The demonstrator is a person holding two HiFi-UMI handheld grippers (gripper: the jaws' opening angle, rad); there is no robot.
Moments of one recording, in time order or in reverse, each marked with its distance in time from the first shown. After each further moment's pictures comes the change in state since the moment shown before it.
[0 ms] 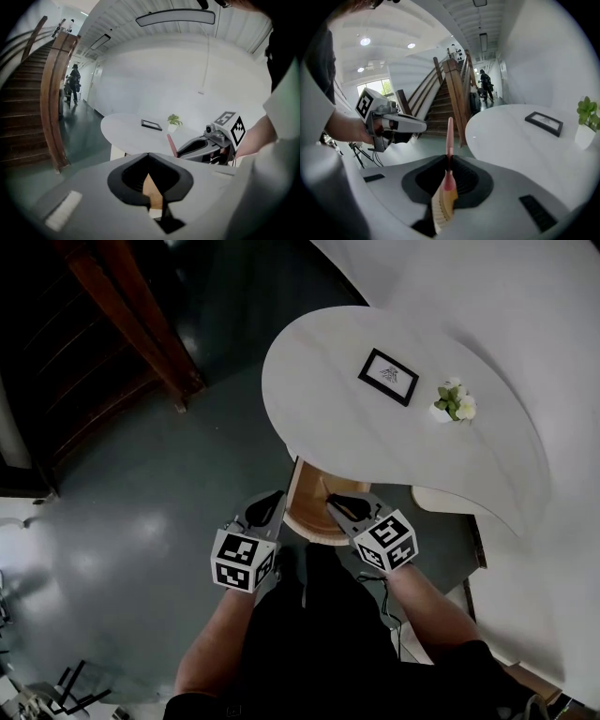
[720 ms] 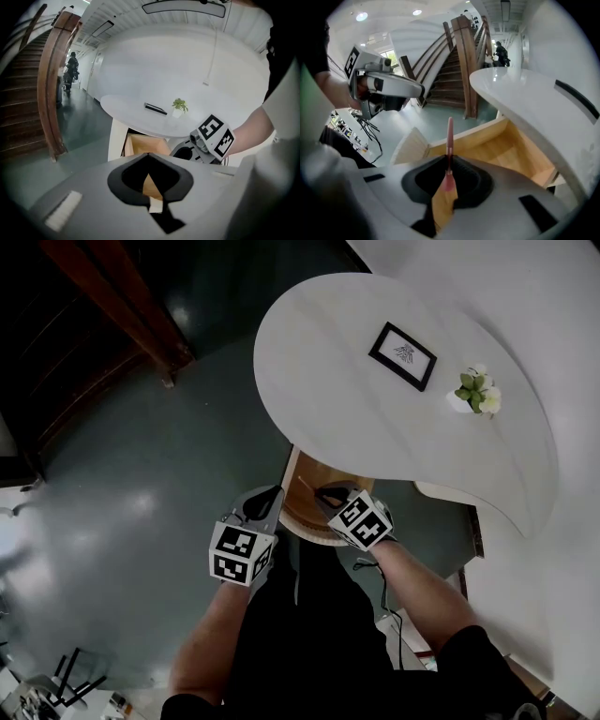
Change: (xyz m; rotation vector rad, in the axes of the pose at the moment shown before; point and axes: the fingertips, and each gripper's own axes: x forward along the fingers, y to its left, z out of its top) left arm 0.051 0.023 -0.073 -0.041 0.111 -0.019; right arm 0.092 -0.028 -0.113 -0.125 0.357 0.088
